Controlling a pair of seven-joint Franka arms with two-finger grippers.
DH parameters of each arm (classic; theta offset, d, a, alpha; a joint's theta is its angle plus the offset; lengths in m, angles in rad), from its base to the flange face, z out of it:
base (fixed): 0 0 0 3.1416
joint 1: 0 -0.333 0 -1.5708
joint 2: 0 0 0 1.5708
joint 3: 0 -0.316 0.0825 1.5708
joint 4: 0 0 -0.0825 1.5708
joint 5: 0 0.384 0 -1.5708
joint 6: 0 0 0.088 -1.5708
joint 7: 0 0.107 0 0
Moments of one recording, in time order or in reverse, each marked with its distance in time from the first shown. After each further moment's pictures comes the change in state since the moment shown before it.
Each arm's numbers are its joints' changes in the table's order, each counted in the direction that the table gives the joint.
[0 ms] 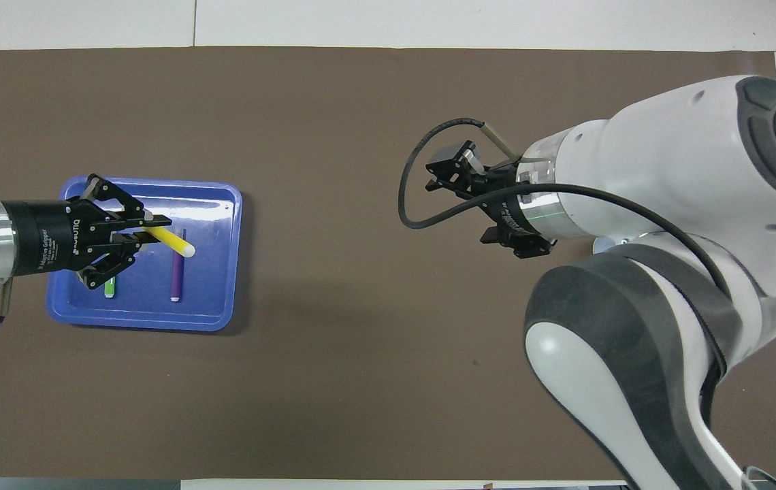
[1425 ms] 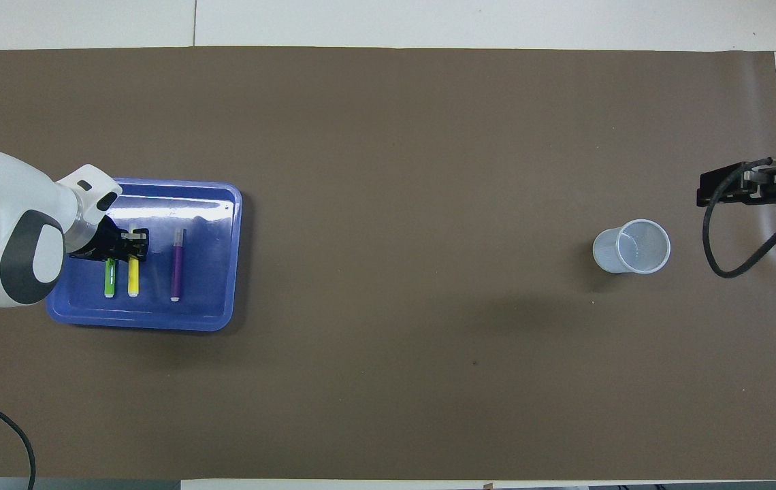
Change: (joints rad) left arm -0.065 -0.440 -0.001 -0.032 0.638 -0.130 0.727; right arm 0.007 0.088 0.387 -0.043 -0.302 0.312 -0.793
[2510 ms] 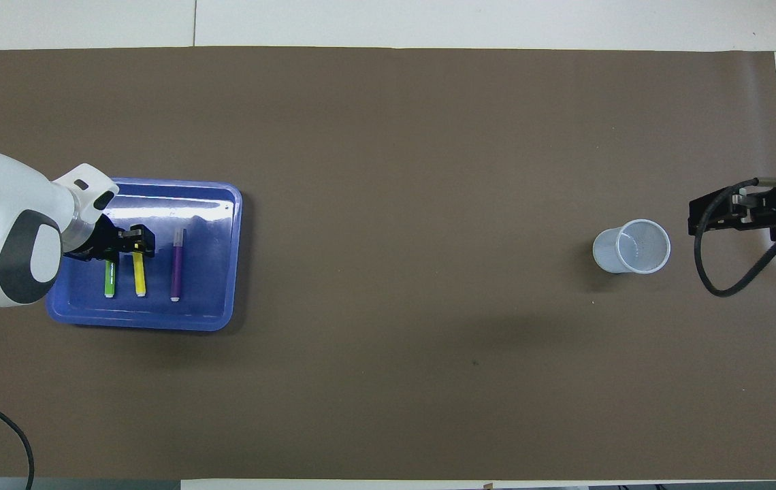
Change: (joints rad) left arm -0.006 -0.003 -0.001 -0.010 0.000 0.005 0.003; right arm -0.028 0.003 -0.001 -0.012 0.000 0.107 0.000
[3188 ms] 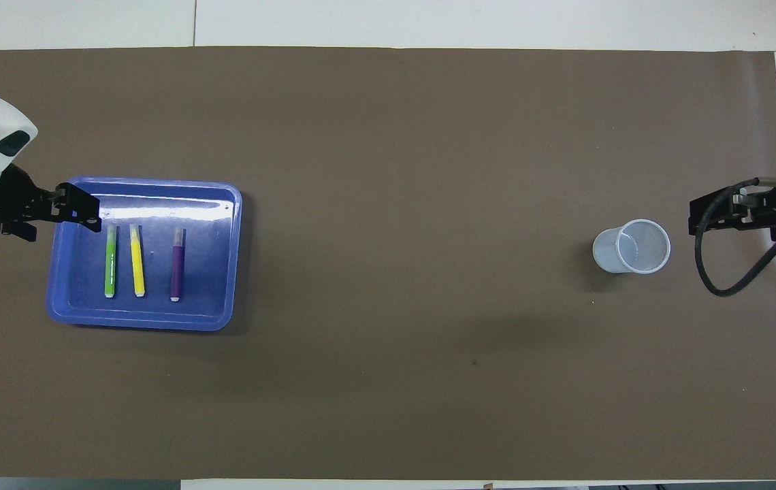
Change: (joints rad) left arm 0.007 0.116 0.021 -0.381 -0.003 0.526 -0.007; right arm 0.001 0.000 0.001 0.000 0.000 0.000 0.000
